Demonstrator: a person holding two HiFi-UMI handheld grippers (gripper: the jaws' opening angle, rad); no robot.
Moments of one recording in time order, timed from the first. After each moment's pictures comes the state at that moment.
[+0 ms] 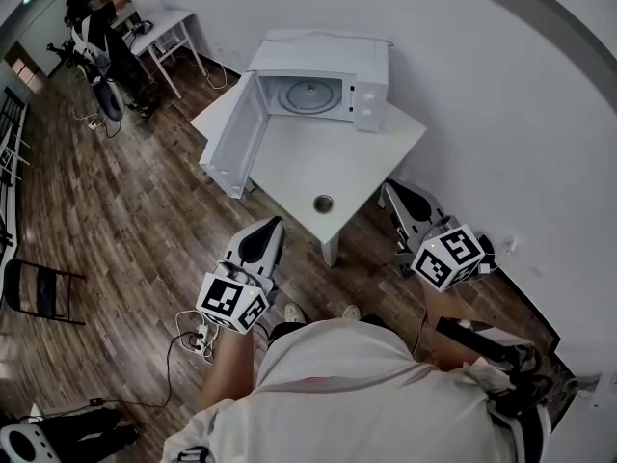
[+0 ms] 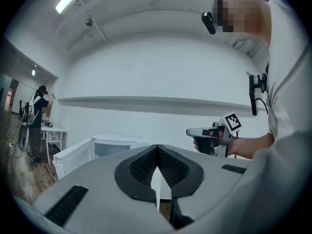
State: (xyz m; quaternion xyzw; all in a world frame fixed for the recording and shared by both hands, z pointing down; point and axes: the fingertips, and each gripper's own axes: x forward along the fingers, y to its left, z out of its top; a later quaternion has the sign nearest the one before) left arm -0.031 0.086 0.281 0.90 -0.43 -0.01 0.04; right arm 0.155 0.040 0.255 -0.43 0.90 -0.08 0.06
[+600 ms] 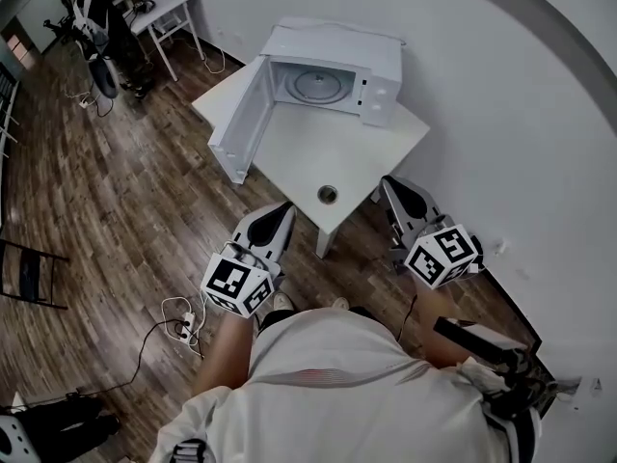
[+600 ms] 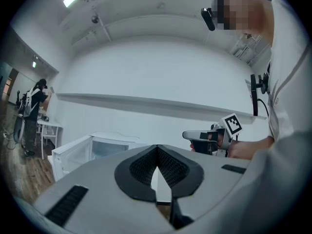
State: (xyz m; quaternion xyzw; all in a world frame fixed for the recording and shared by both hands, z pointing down) left arm -0.045 0.075 0.281 0.91 -0.41 -0.03 0.06; right arm 0.114 0.037 0.254 -0.43 0.90 -0.08 0.04
